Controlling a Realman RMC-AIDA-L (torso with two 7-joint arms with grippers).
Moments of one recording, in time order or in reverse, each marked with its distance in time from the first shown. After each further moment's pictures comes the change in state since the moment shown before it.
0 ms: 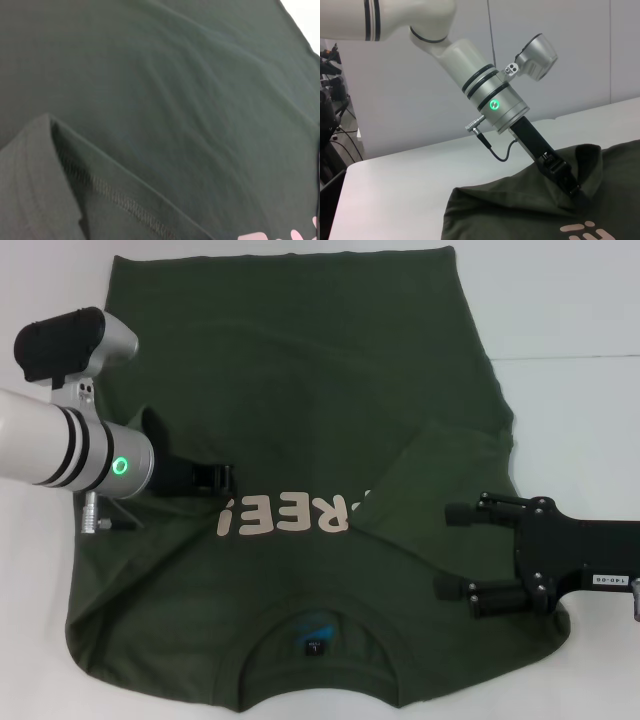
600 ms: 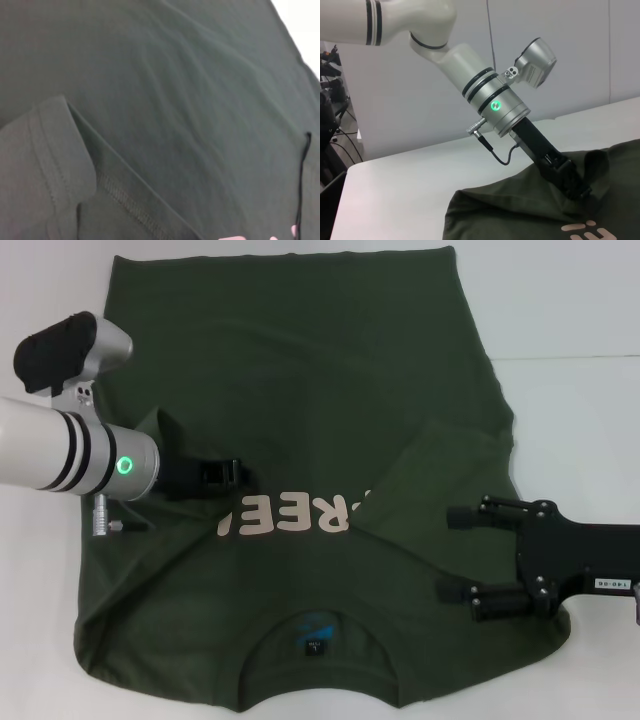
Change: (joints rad) left arm -0.007 0.004 -0.045 -0.052 -0.070 -0.002 -0.006; right arm -0.008 0.002 0.000 0.000 0.003 -0.003 -0.001
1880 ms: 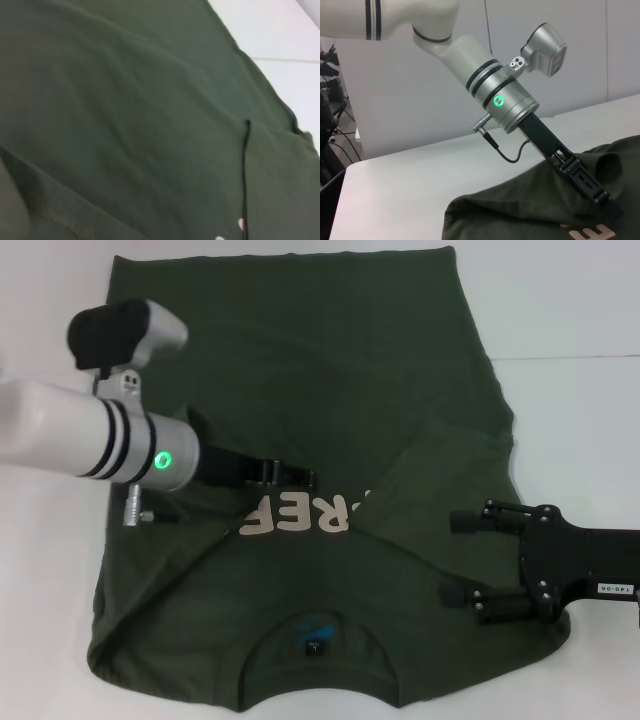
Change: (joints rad) left arm -0.024 -0.006 0.116 0.008 -0.087 -0.001 0.117; right arm -0.011 0.000 0.000 0.002 0.000 0.001 -0.005
